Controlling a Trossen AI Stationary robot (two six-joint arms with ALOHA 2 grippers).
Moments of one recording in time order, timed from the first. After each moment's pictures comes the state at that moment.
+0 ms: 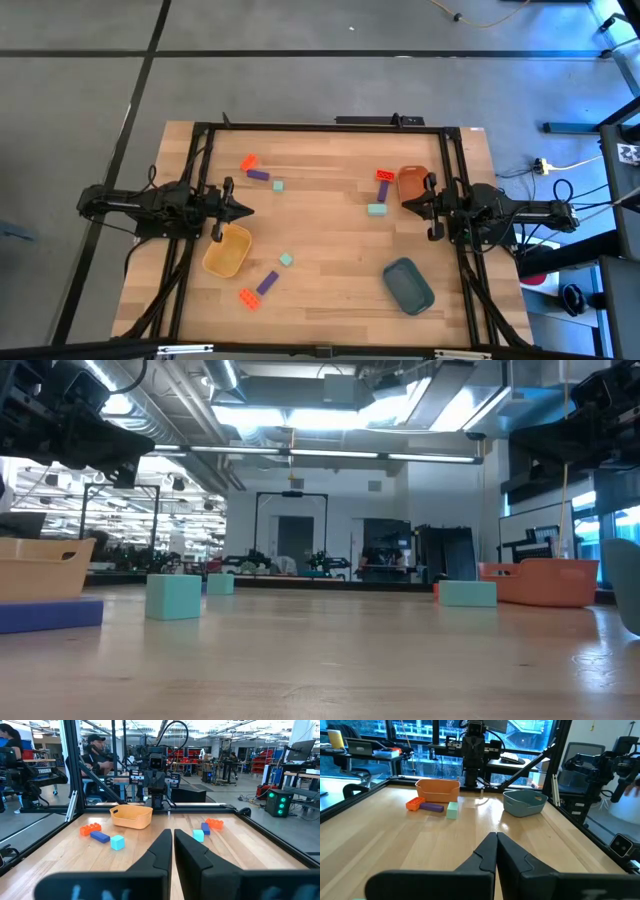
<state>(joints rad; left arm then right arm) -0.05 0.01 0.01 0.02 -0.01 -0.11 0.00 0.00 0.01 0.07 0.00 0.00</state>
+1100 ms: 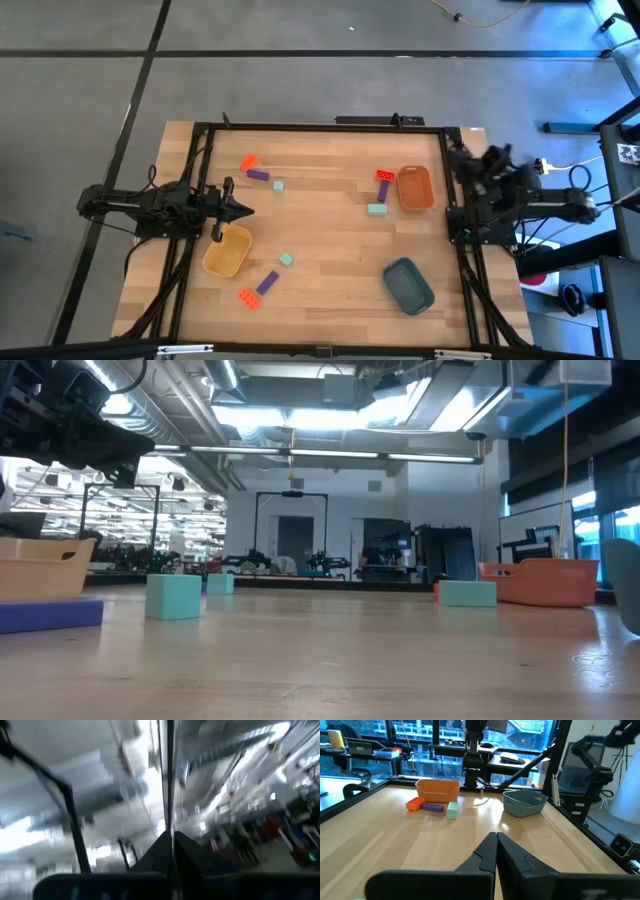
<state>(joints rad) -0.05 0.01 0.01 0.02 -0.01 -0.11 0.00 0.40 0.36 0.69 0.15 0.37</state>
